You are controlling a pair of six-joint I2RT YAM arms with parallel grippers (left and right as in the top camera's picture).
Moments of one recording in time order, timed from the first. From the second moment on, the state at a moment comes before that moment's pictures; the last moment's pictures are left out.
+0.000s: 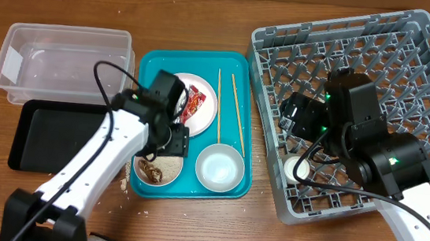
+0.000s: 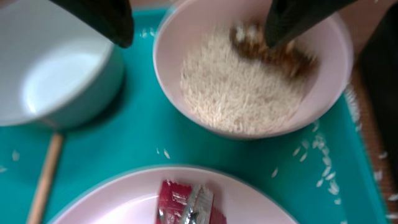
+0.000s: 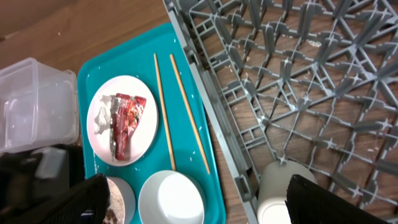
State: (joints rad) left arm -0.35 1.53 1.06 -1.00 0.06 -0.43; right arm 0.42 1.22 1.33 -1.02 0.02 0.67
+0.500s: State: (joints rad) left arm -0.35 1.53 0.91 -0.84 0.08 -0.45; right arm 0.42 1.22 1.33 -1.02 0.01 0.67
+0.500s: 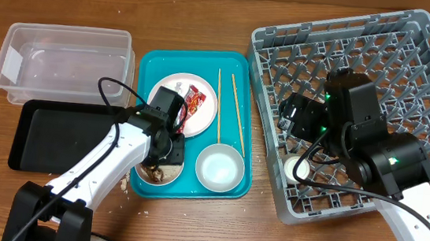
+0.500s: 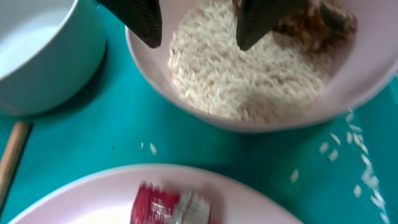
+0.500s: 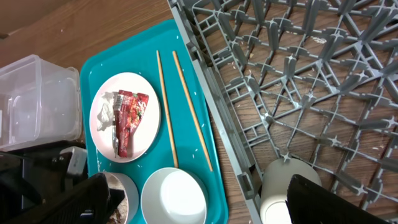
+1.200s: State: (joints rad) left arm -0.37 1.67 0.97 -0.74 0.08 -0.47; right arm 0.42 1.27 1.33 -1.02 0.00 0.67
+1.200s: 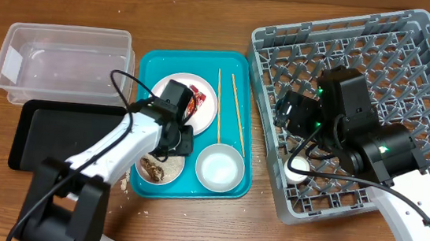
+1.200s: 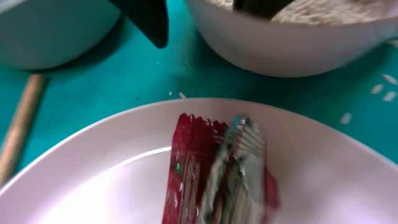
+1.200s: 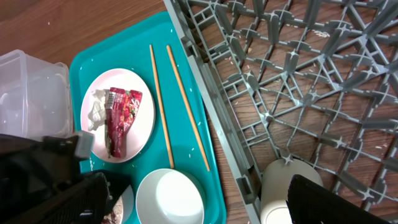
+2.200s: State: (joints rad) left arm 0.33 1.45 1.15 -1.11 0.59 -0.27; right arm 0.42 1.27 1.33 -1.03 0.00 0.67
